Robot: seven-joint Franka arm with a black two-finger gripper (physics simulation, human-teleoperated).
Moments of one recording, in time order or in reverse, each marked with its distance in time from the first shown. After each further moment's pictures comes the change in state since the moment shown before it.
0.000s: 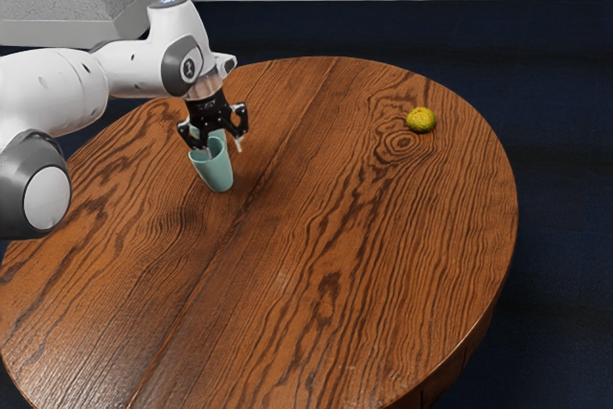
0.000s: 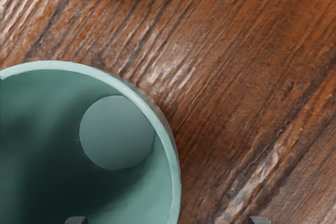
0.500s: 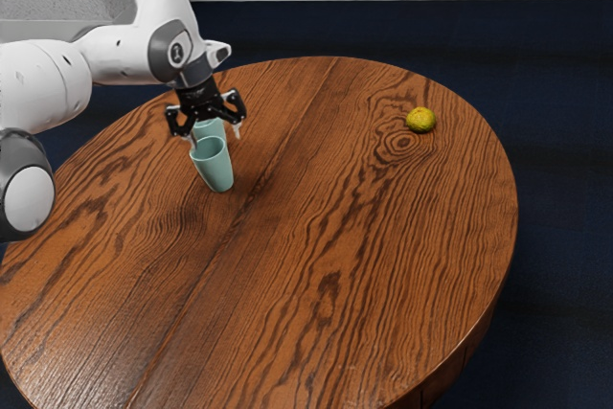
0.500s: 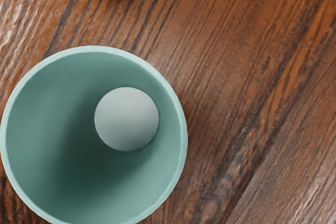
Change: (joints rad) arm 0.001 -0.059 0.002 0.004 0.006 -0.063 0.130
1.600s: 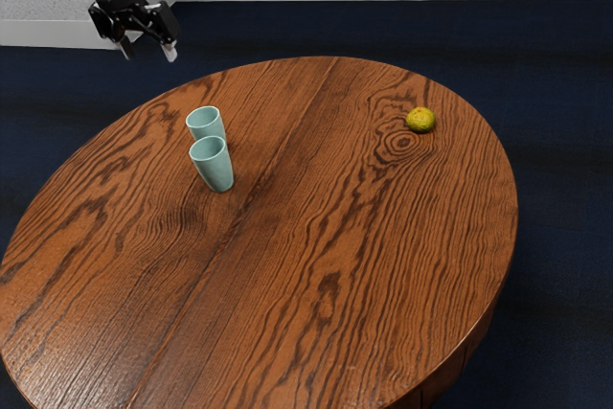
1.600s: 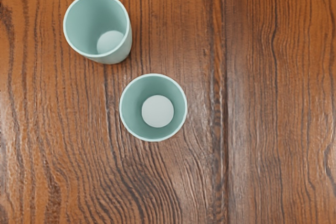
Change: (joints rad) arm -0.054 -0.249 0.083 0.214 0.064 -0.358 0.530
